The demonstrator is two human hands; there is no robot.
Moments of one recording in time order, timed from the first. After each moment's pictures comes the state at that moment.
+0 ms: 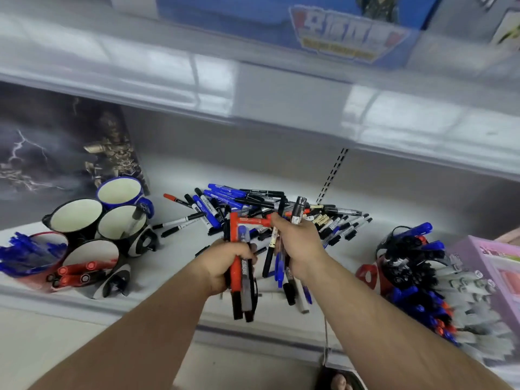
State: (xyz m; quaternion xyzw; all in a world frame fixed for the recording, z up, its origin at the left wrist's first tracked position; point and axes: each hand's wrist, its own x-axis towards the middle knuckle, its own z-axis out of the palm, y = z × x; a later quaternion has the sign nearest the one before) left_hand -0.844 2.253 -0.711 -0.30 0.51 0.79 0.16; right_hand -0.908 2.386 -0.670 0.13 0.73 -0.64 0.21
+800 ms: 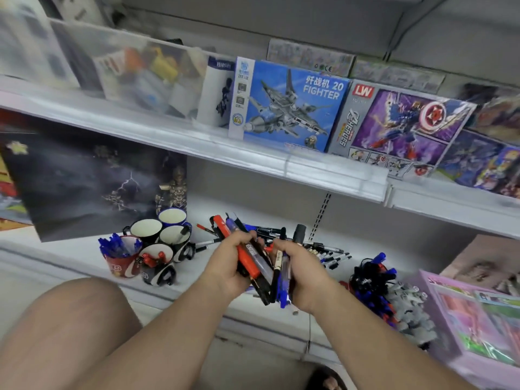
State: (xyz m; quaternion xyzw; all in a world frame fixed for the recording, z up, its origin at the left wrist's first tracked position) left_hand -0.693 2.304 -0.555 -0.20 0.30 0.93 -0.03; right_hand -0.725 2.430 -0.524 0.04 0.63 -0.71 0.32
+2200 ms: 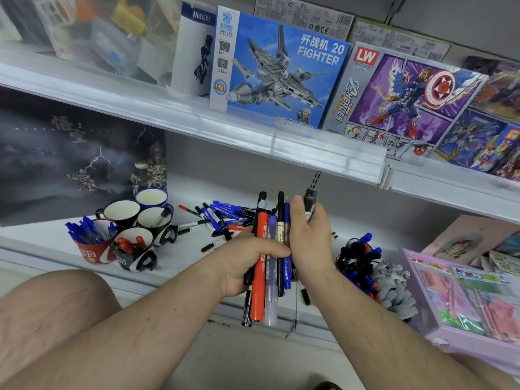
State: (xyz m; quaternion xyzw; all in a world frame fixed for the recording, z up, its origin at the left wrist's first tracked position) left_hand -0.691 2.328 -0.538 -0.13 0.55 0.81 0.14; right_hand -0.737 2.433 -0.515 -0.05 0.77 -0.63 -0.04
